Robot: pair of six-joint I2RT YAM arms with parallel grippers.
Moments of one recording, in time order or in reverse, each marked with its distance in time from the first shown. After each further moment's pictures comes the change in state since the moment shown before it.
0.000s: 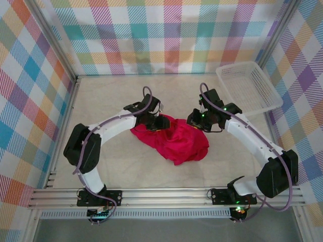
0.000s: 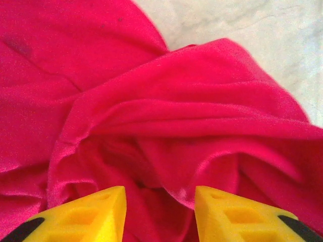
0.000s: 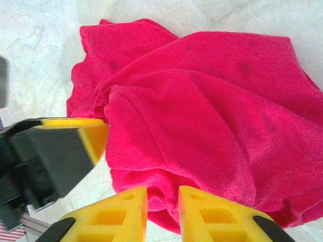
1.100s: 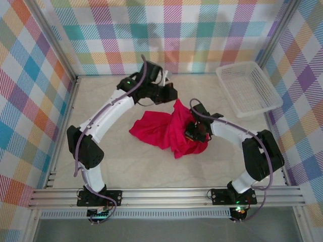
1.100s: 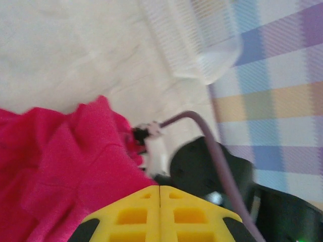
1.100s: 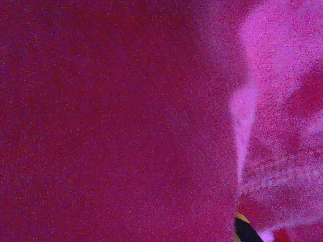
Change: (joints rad) left arm 0.034 0.055 0.661 -0.274 0.147 -0.002; right arm 0.017 0.212 -0.209 0.244 0.108 0.187
